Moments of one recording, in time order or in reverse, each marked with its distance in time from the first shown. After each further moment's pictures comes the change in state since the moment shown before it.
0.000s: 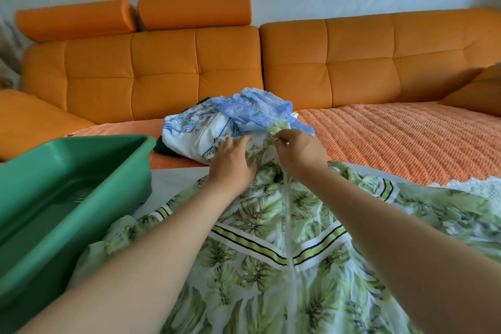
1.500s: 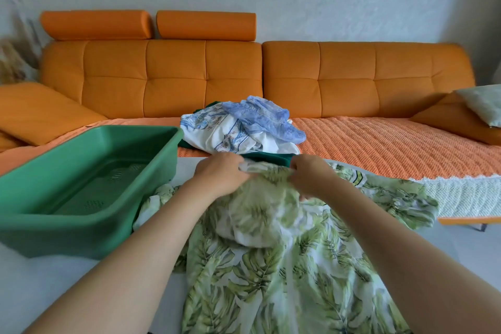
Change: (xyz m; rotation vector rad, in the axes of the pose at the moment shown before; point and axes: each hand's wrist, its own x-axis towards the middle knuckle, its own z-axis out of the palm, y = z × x) left_hand -0.109 0.019 -0.113 0.072 -0.212 0.008; right_hand -0.112 -0.052 -0.087 -0.172 -0.402 0.105
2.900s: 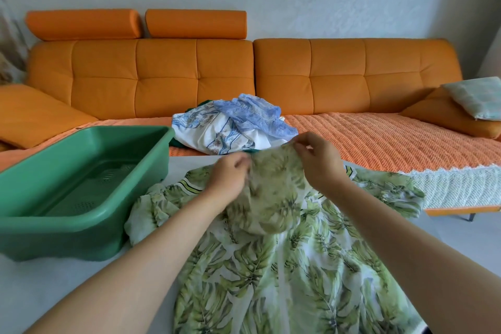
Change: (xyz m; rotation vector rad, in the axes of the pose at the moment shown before) left_hand -0.019 0.036 0.030 -0.695 0.182 -0.118; right_hand -0.026 0.023 -0.013 0.617 0.436 -0.149
